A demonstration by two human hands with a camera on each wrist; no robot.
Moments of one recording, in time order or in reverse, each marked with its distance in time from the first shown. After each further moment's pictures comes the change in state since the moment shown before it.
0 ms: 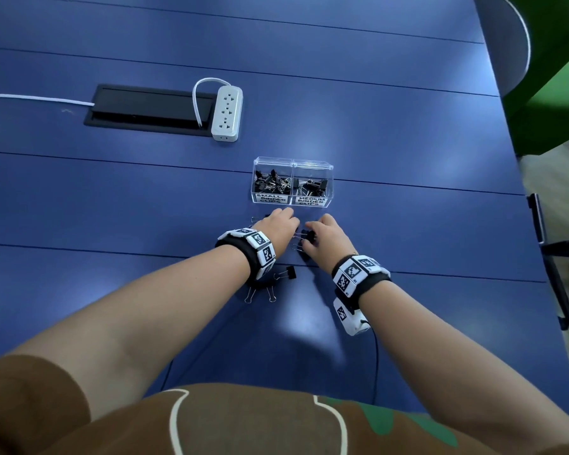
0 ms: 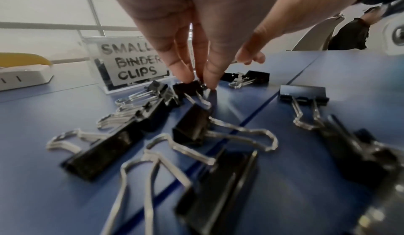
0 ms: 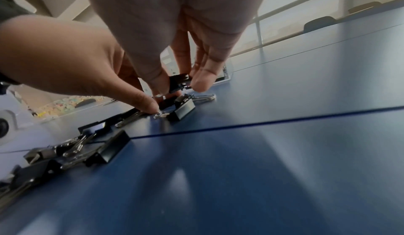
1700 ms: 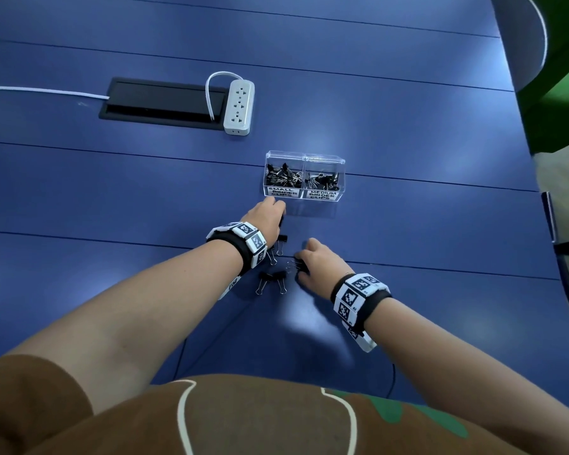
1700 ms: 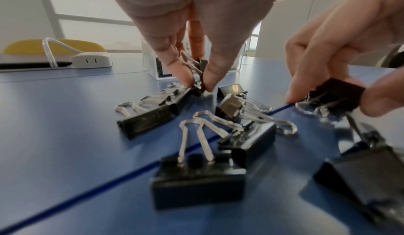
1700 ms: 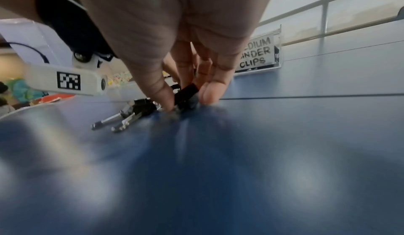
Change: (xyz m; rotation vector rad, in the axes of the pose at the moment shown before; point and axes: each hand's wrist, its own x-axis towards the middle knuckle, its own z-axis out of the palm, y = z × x) left_hand -0.024 -0.028 -0.008 -0.176 0.088 -0.215; right_hand -0.038 -0.017 0.032 -0.200 -0.203 -0.181
